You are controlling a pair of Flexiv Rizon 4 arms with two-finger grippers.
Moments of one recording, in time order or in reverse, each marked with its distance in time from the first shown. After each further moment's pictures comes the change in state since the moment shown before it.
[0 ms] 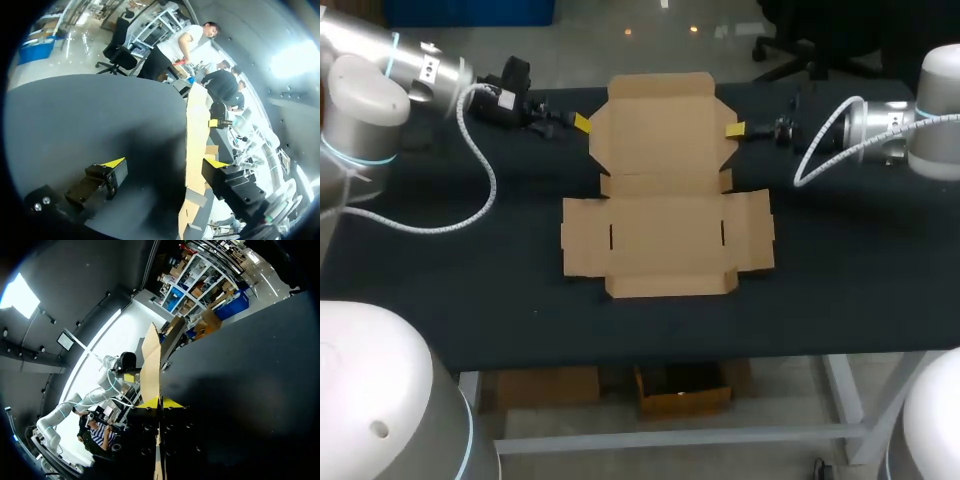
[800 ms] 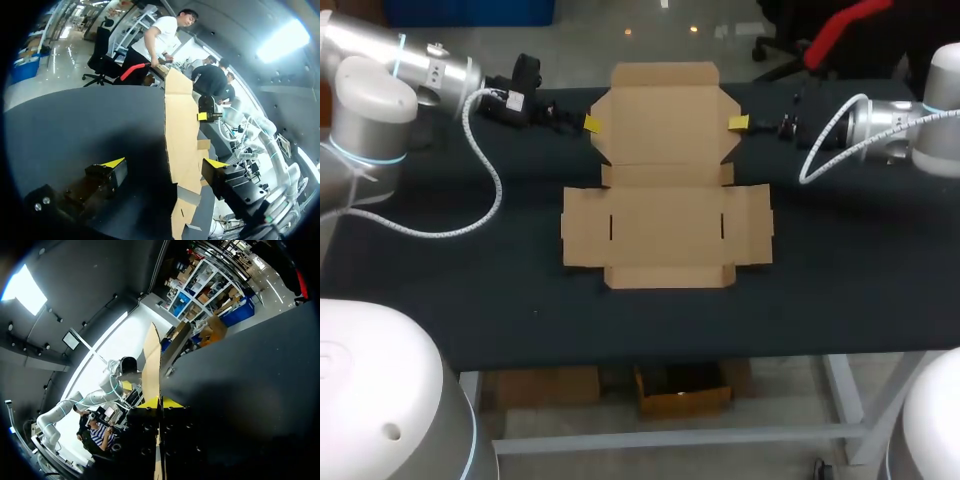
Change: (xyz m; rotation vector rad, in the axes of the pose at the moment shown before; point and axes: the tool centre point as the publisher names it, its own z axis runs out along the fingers) left arm 0.026 -0.003 0.010 0.017 0.049 0.126; right arm 0.006 0.013 -0.004 -0.037 0.042 -0.046
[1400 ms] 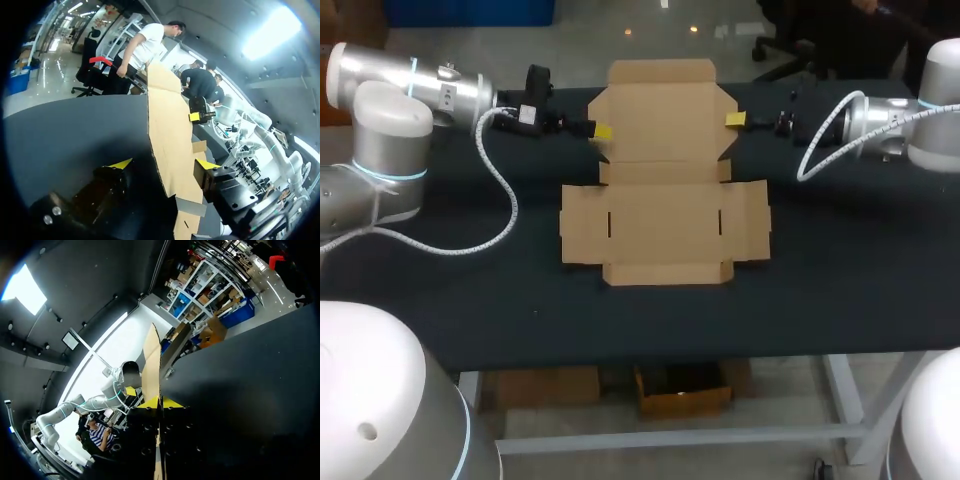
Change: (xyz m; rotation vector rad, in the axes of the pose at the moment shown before) left arm 0.004 -0.002 0.030 0.087 0.087 0.107; right arm -0.003 0.006 0.006 -0.005 -0.005 -0.005
